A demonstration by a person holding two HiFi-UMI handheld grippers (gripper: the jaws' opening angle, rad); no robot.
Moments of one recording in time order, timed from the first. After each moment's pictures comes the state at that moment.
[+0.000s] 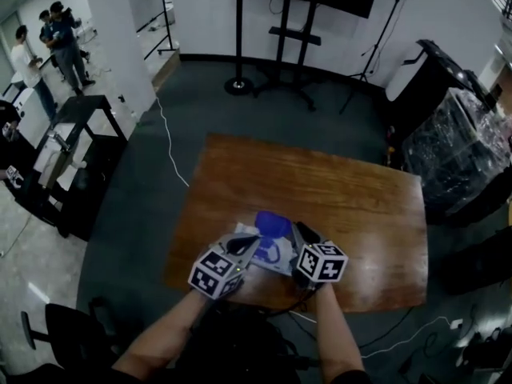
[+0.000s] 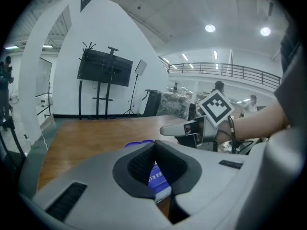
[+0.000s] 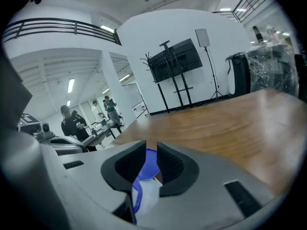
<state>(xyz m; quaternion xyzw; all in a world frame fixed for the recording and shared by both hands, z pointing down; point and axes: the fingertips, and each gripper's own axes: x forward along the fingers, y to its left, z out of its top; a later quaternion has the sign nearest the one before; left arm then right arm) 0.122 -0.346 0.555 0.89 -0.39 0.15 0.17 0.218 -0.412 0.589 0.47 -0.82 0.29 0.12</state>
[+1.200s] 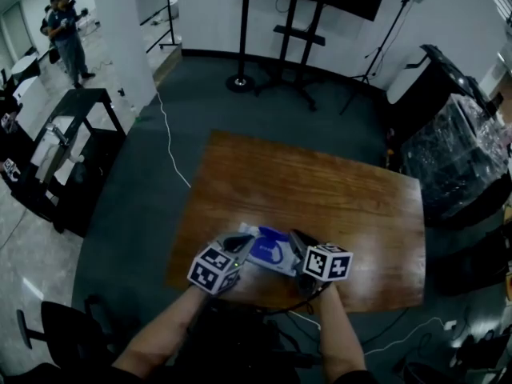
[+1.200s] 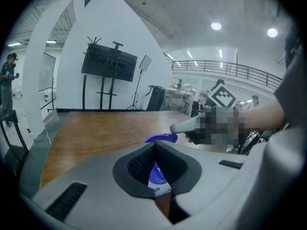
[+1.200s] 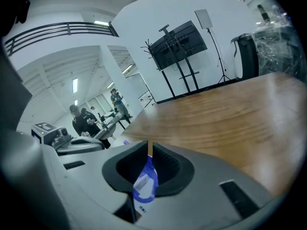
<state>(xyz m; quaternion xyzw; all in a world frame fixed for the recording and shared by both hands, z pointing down) 0.090 -0.352 0.585 0.88 -0.40 0.16 0.20 0.194 -0.395 0.601 0.41 -0.83 0.35 0.16</state>
